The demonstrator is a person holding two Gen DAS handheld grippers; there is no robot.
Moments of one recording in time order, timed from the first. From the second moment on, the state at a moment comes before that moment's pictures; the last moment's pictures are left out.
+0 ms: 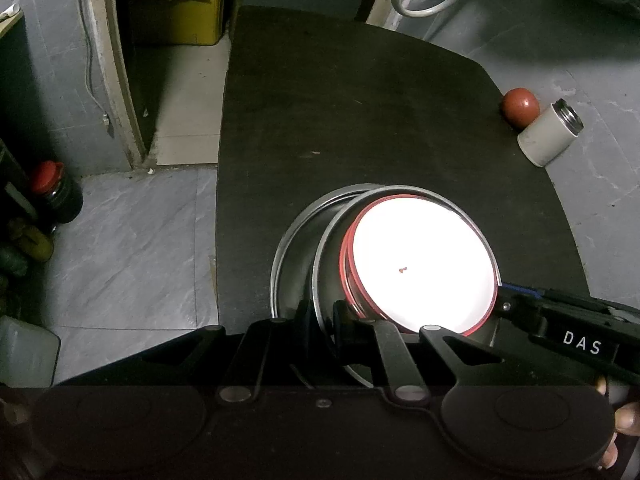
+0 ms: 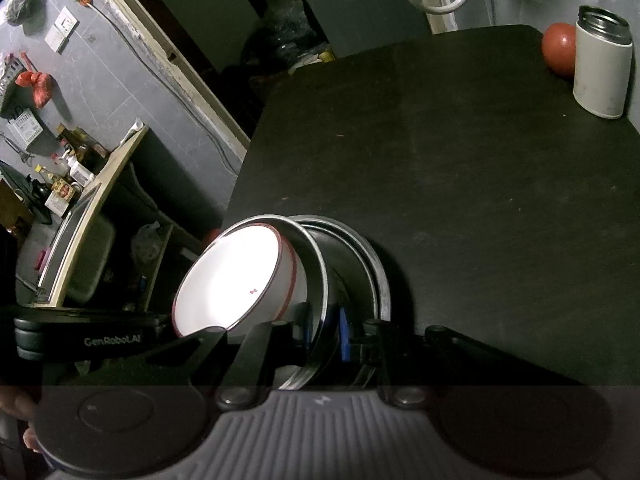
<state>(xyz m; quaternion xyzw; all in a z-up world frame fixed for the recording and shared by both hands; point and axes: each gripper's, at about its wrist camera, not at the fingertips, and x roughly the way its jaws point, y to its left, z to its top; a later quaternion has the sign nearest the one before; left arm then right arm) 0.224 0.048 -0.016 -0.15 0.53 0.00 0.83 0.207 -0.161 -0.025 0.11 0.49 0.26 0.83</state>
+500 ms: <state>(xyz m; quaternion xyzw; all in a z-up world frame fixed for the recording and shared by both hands) 0.224 0.048 -0.016 -0.15 0.53 0.00 0.83 0.208 -0.160 -0.028 0.11 0.49 0.26 0.83</state>
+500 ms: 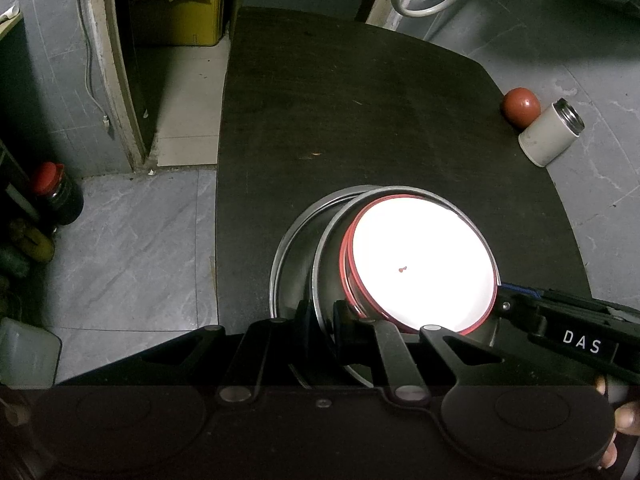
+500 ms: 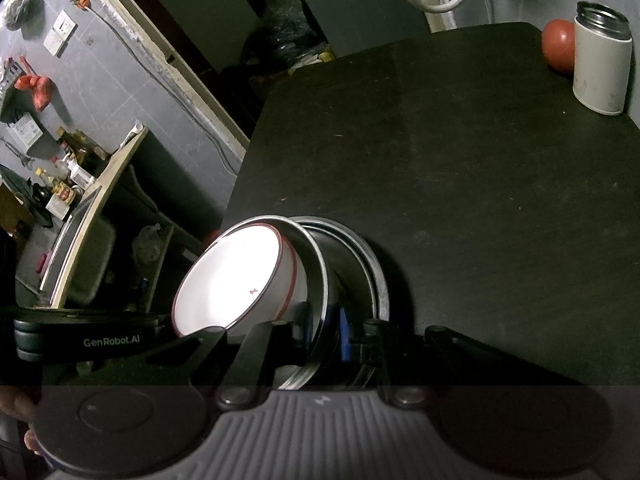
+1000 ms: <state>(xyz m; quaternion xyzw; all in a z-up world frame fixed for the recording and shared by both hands) 0.224 0.047 -0.014 -0.14 0.53 0.00 0.84 0.208 -0.163 -0.030 0.12 0.49 0.25 0.83</state>
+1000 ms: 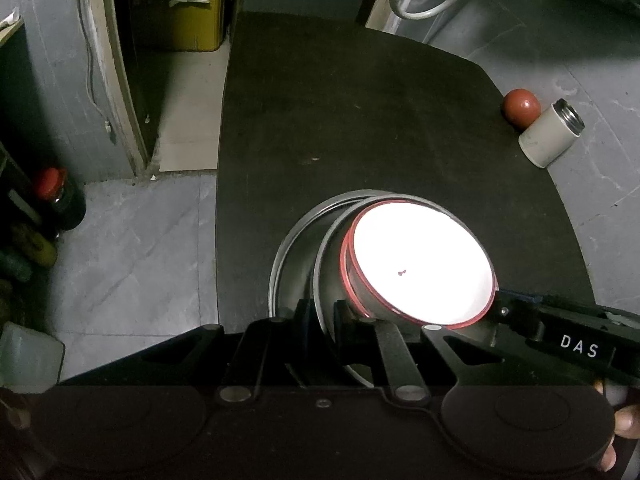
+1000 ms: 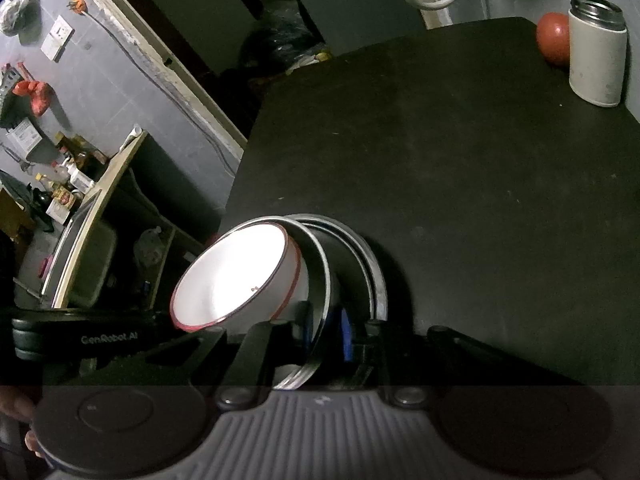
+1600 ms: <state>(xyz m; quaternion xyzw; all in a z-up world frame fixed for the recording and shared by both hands) 0.224 0.047 -0.014 -0.14 0.53 0.01 0.84 0.208 -0.166 -0.034 0.13 0.49 0.25 0.83</state>
